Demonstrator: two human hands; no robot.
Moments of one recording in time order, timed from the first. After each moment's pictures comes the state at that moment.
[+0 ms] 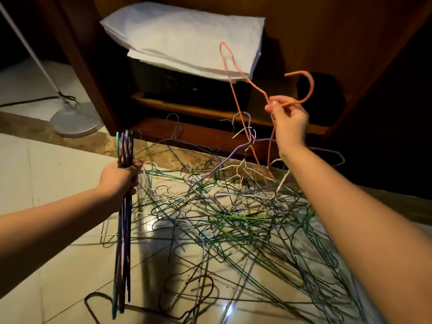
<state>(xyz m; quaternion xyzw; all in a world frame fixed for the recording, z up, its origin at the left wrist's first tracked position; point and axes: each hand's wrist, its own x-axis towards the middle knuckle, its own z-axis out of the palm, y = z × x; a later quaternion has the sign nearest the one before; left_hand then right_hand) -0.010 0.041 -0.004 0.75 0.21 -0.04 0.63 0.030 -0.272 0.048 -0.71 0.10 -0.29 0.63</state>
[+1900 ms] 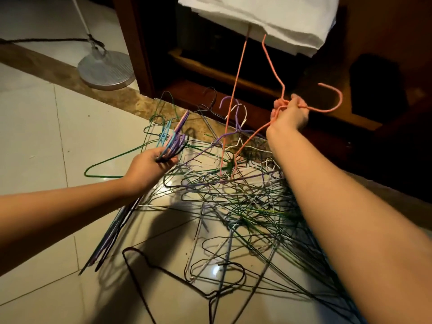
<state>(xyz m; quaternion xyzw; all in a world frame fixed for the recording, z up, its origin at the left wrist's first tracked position) -0.030 0.094 -0.048 0.86 0.07 -0.07 0.49 0.083 -0.158 0.003 -0.44 0.34 -0.25 0.79</state>
